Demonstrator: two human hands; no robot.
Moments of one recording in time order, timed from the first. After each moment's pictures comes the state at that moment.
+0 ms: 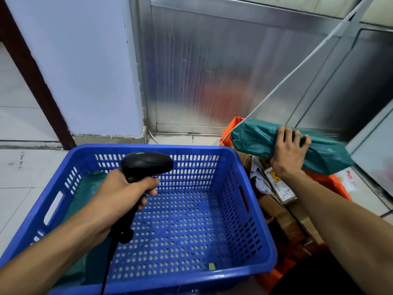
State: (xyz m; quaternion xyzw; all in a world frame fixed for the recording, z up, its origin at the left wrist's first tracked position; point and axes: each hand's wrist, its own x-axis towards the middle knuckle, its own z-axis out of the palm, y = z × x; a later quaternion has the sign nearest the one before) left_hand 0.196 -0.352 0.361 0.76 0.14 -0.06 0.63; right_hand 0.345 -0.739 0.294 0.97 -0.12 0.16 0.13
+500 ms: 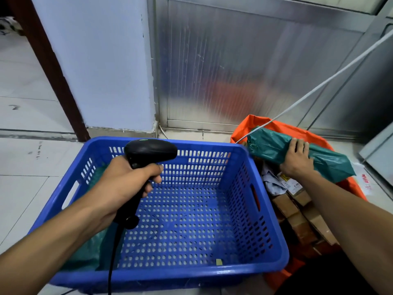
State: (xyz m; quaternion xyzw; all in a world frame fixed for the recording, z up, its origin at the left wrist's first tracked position) left_hand 0.195 -0.334 0.370 0.76 0.16 -0.04 0.62; right_hand 0.357 -0.754 0.267 0.98 -0.17 -0.02 -0.02
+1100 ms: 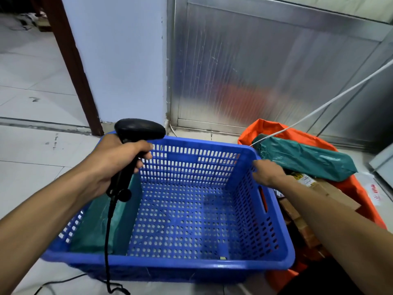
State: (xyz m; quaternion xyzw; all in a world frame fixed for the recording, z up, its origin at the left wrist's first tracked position) left_hand 0.205 -0.285 0.384 0.75 0.19 0.00 0.63; right_hand 0.343 -0.652 0.263 0.99 0.03 -0.11 0.05
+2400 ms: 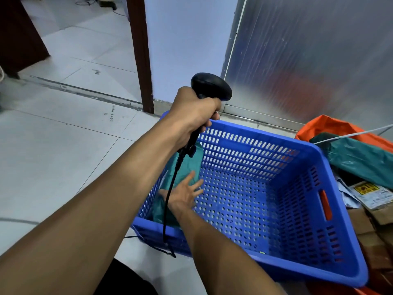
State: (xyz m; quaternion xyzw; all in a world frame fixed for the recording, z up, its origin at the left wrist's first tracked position) left_hand 0.228 -0.246 0.400 0.75 0.20 0.04 0.63; right_hand 0.209 -0.263 0.149 0.91 -0.11 -0.26 -0.30
